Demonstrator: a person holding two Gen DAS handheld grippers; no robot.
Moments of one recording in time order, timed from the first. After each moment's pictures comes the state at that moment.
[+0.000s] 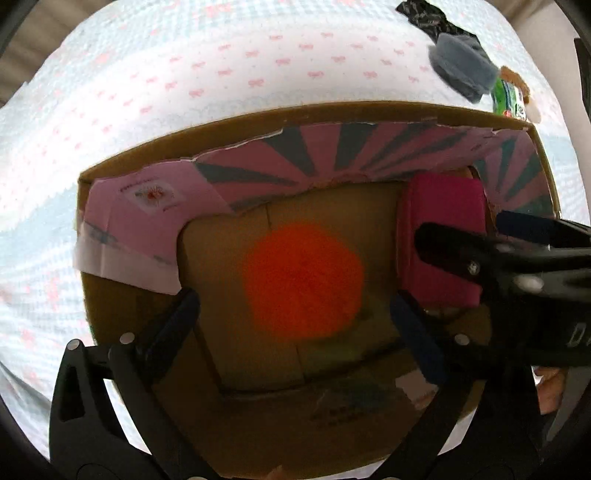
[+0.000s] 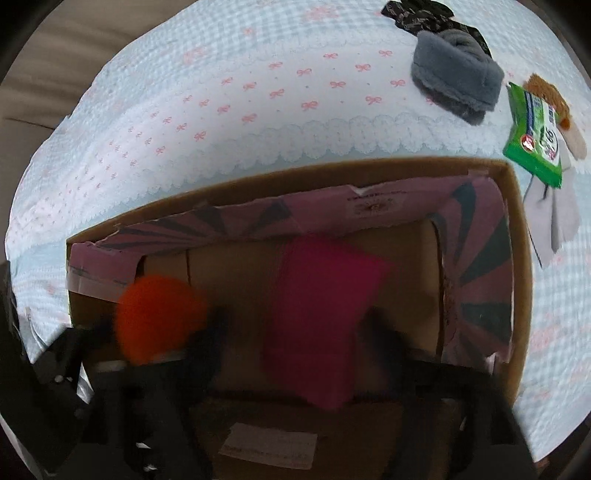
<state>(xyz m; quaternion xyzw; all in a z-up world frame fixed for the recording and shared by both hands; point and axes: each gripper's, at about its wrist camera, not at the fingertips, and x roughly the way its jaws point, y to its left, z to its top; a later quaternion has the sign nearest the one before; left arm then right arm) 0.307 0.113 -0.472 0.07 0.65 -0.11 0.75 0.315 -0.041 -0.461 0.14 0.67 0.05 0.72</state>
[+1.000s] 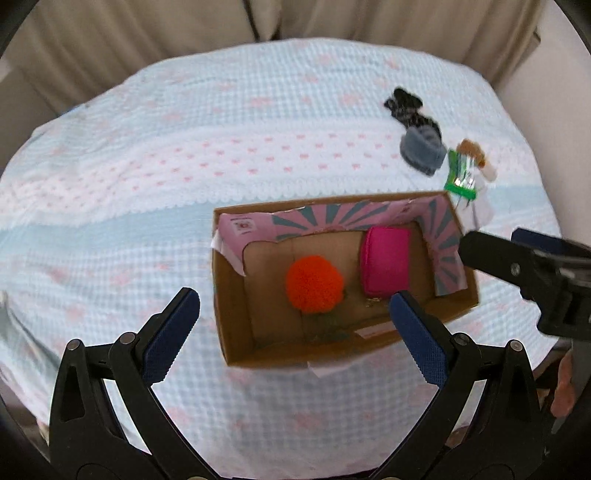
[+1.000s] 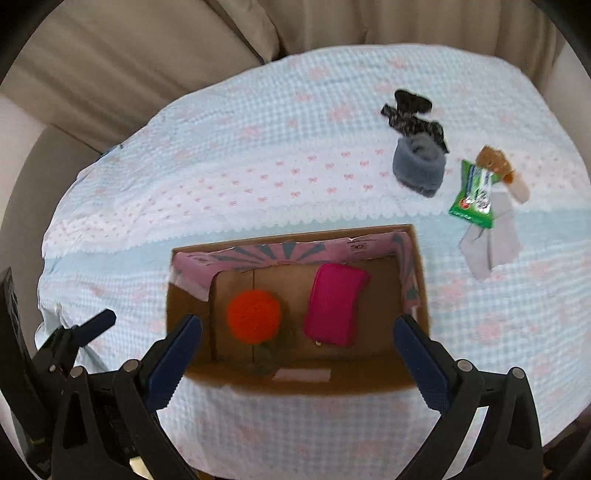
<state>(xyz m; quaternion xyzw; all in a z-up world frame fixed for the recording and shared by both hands) 0.246 0.138 -0.306 0.03 0.56 -0.08 0.82 0.255 -0.046 -0.307 0.13 0.58 0.06 0.80</state>
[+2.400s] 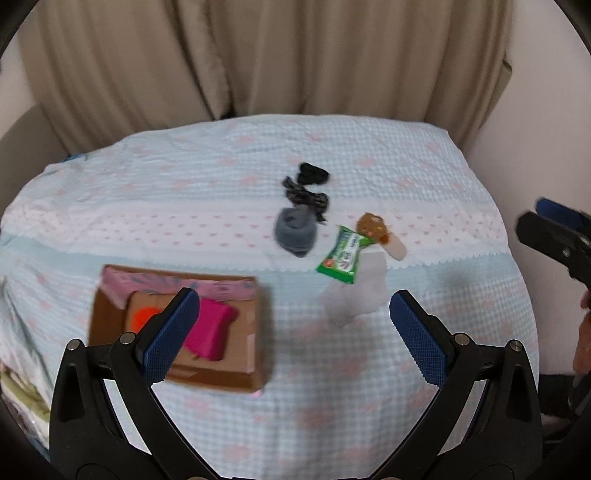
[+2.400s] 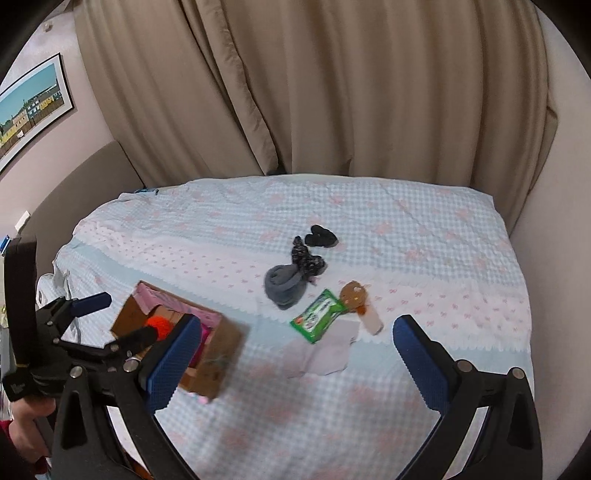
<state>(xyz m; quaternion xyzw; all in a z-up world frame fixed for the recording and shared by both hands) 0.221 -0.172 -0.239 0.02 0.46 -0.04 0.89 0.223 -0.366 -0.208 0.03 0.40 0.17 0.90</state>
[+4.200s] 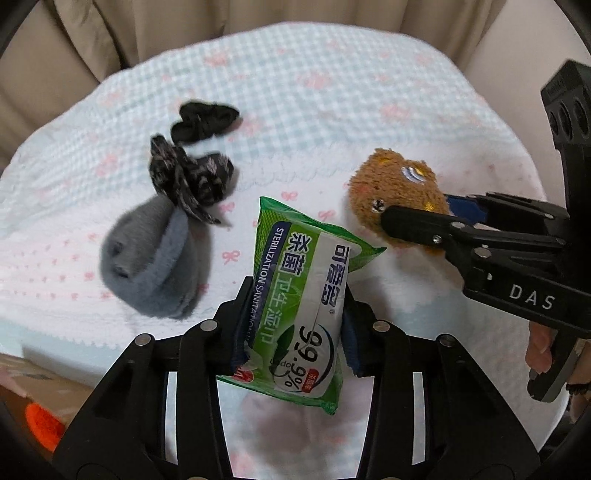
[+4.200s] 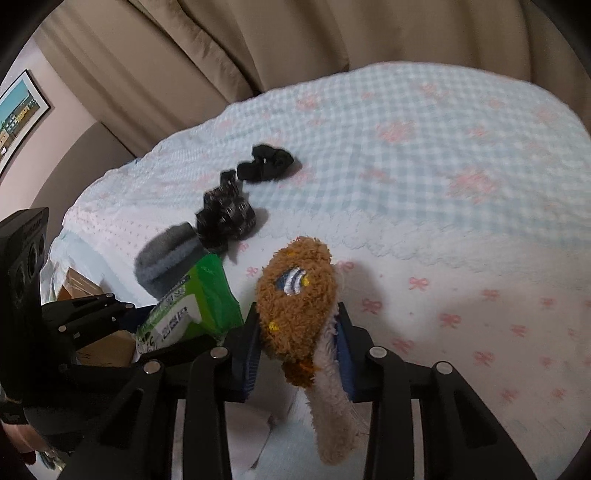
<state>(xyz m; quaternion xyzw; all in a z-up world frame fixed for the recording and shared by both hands) 0.406 -0.284 -0.443 0.06 0.53 -0.12 0.84 0.421 -0.420 -0.457 0.09 0.47 0.24 0.84</state>
